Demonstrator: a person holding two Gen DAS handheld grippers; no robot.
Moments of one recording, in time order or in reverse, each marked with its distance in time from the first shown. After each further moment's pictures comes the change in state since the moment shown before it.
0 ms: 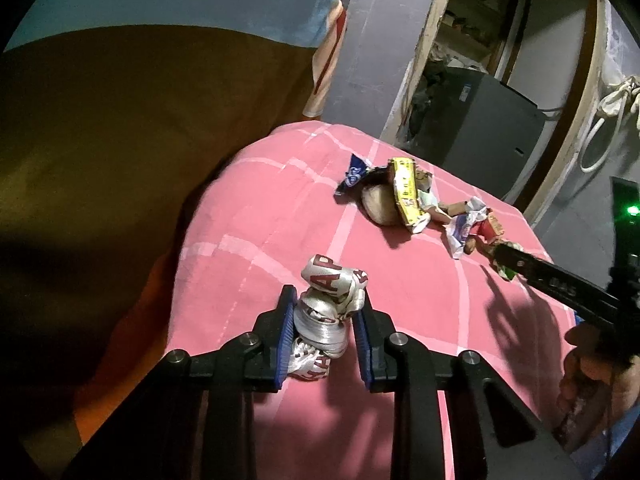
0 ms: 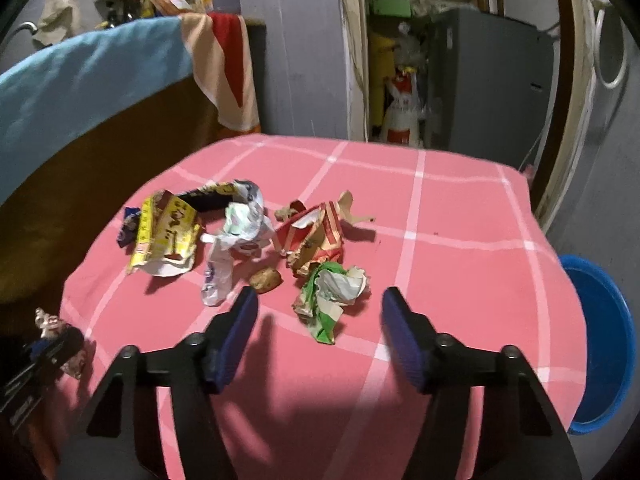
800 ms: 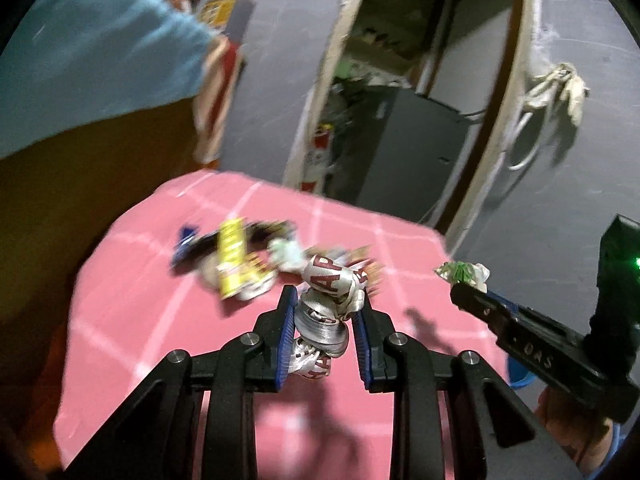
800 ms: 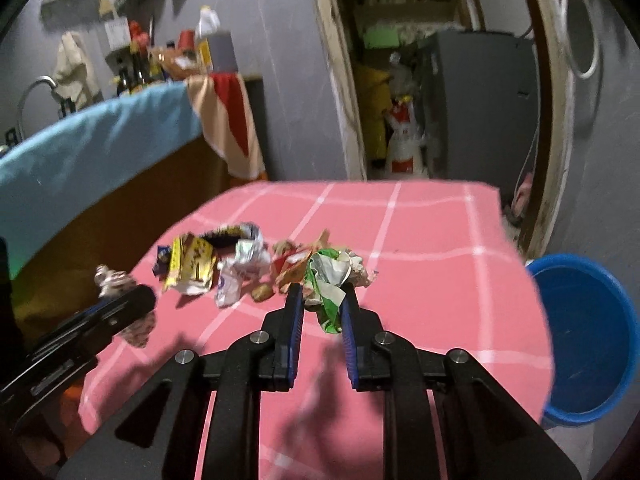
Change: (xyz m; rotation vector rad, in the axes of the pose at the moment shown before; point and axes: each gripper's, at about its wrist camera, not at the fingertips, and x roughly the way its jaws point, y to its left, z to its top) left arm -0.006 -0.099 0.027 0.135 -0.119 -0.242; right arm -0.074 -0.040 -0.013 0.073 -0.186 0.081
